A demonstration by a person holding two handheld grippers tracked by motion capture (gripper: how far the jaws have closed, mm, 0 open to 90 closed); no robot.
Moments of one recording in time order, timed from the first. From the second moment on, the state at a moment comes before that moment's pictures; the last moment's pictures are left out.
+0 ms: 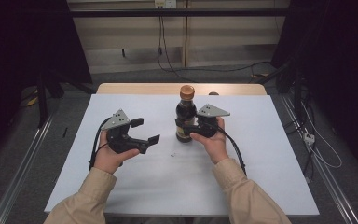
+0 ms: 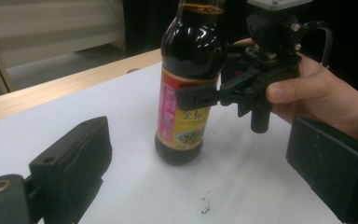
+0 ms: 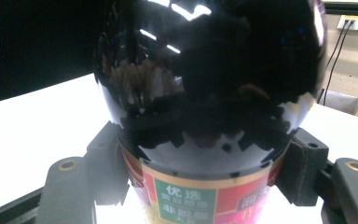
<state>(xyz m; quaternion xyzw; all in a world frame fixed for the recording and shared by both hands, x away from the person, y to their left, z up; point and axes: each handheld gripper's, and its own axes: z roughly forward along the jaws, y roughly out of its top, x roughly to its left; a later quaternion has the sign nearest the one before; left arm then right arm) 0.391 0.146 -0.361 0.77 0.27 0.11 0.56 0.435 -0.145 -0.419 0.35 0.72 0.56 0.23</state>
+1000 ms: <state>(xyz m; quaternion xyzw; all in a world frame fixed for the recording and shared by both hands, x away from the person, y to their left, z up) 0.416 0.124 -0.337 0.79 0.24 0.11 0.55 0.434 -0.144 -0.419 0.35 0.72 0.56 0.23</state>
